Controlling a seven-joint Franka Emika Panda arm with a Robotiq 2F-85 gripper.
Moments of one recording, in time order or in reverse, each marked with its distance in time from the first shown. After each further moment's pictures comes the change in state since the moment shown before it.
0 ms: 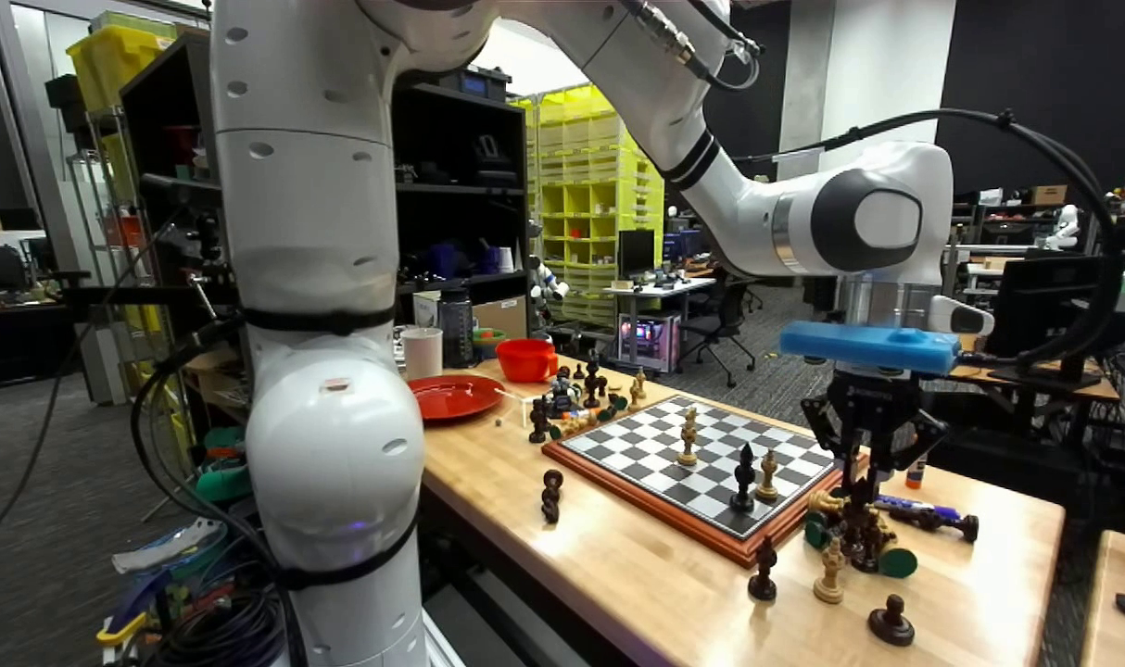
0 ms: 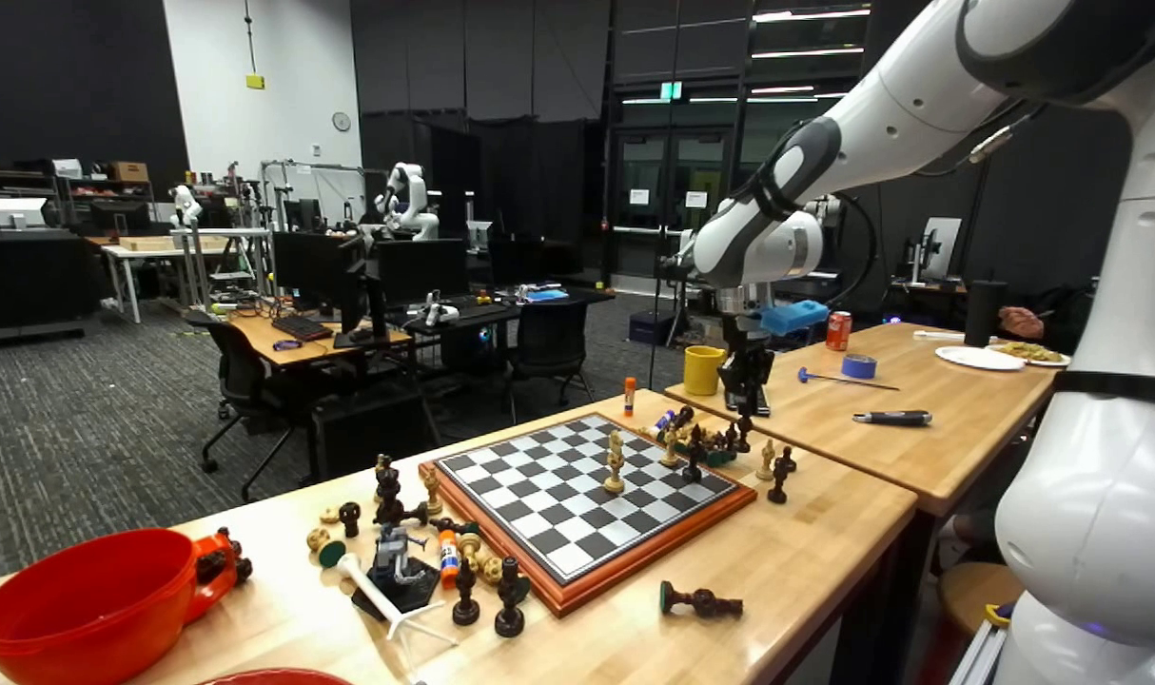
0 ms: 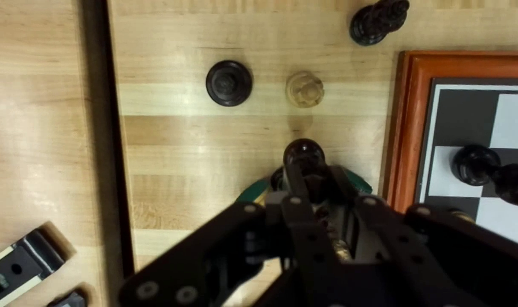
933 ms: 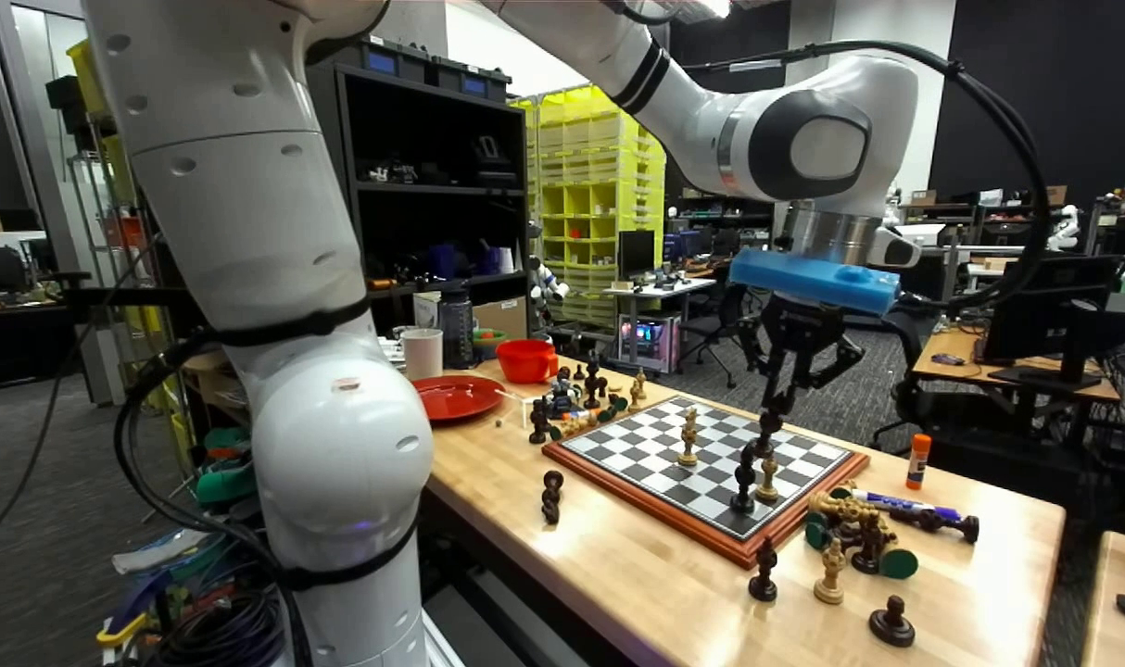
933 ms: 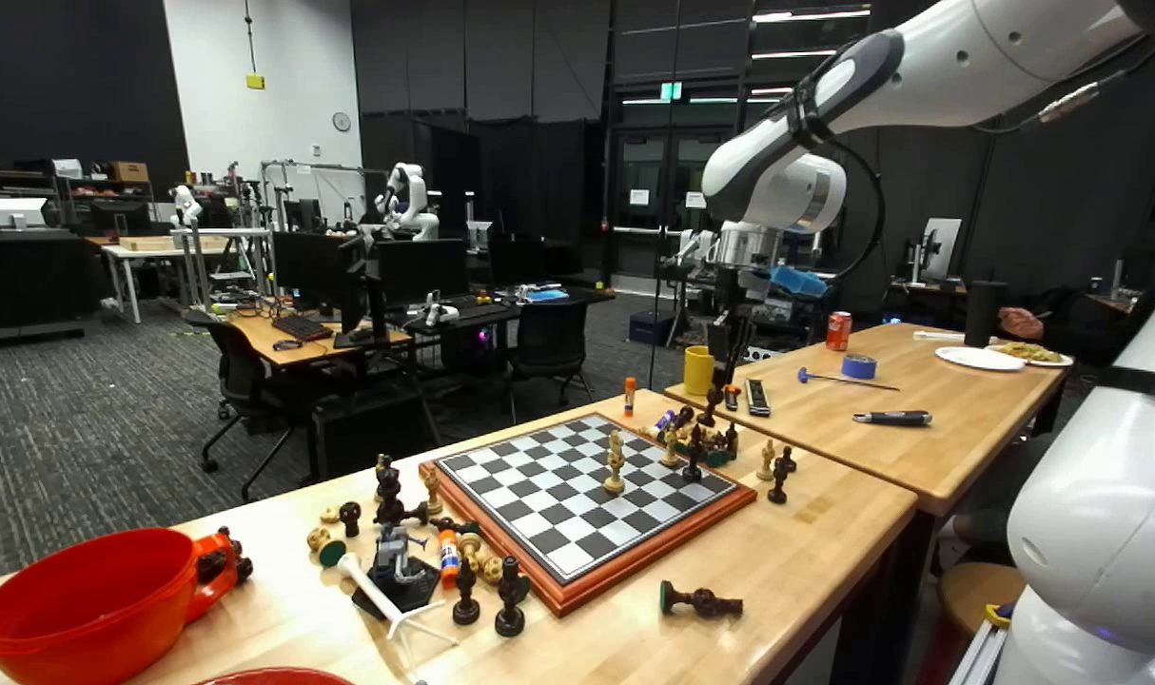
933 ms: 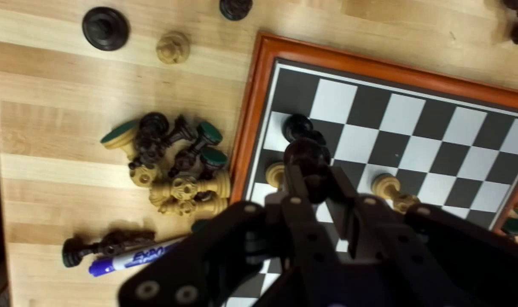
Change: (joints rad) arm 0.068 -0.229 0.004 -0.067 0.231 -0.132 -0.240
